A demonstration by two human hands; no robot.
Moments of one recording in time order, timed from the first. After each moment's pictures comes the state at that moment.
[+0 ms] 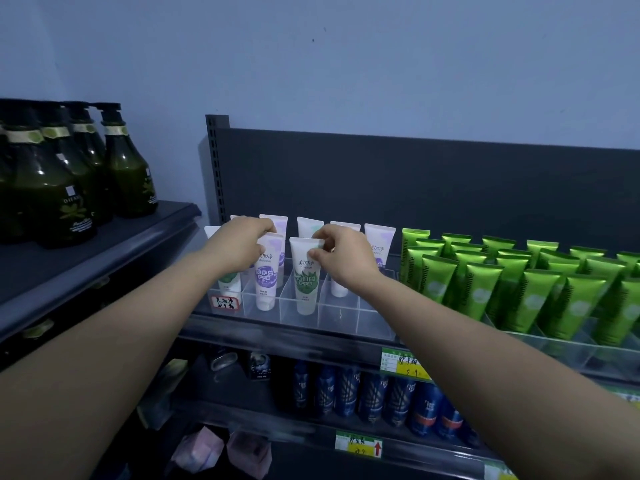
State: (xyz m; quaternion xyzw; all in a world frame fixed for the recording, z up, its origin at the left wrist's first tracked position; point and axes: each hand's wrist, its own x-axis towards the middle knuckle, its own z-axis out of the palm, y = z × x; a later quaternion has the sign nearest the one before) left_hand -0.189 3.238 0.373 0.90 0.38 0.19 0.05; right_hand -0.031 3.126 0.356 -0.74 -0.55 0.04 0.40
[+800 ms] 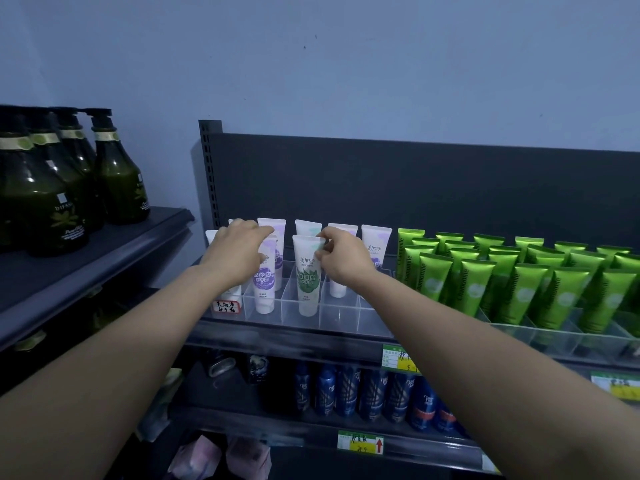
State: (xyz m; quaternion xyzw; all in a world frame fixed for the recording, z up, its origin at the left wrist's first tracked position) left_hand -0.194 3.238 0.360 0.91 0.38 0.18 -0.07; right_hand -0.038 3.131 0.355 -0.77 -0.51 0.06 0.37
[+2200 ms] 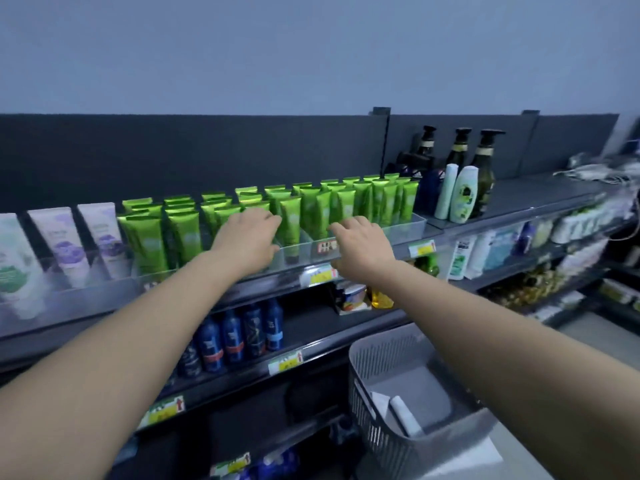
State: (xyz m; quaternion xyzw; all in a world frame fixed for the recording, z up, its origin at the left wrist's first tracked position) left_hand 0.048 2.912 0.363 0.98 0.08 0.18 -0.07; right_hand 0.139 2.732 0.344 -0.91 -0.36 -0.18 0.02
